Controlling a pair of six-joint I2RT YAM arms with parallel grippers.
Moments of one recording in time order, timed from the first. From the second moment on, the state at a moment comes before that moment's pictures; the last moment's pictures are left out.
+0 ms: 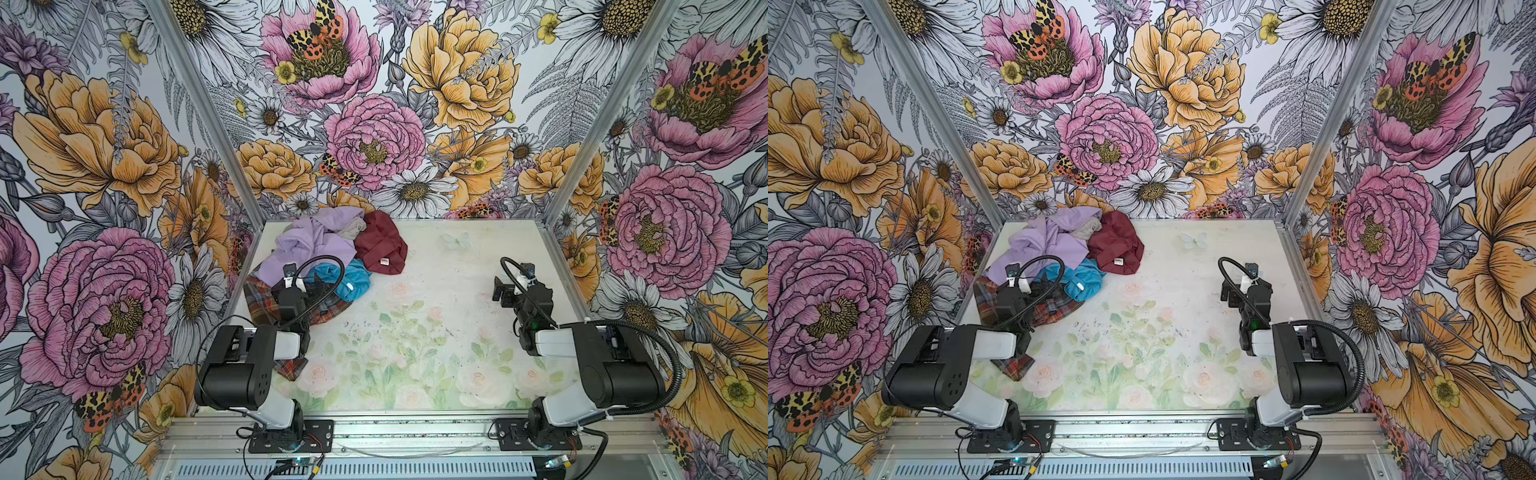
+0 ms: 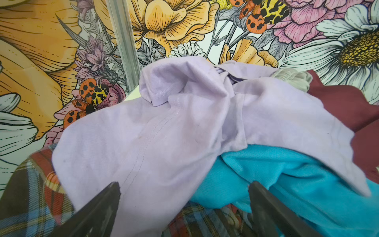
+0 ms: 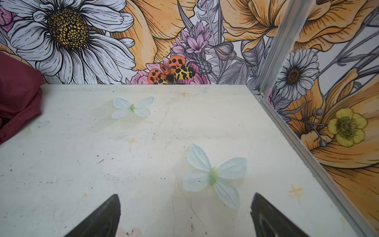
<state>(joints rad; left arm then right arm) -0.03 1.54 0.37 0.97 -0.24 -0.06 -0.03 1.54 0.38 0.86 0.03 -0.02</state>
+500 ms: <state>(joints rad) -0.03 1.54 0.37 0.97 -0.24 -0.06 -0.03 1.54 0.38 0.86 0.03 -0.02</state>
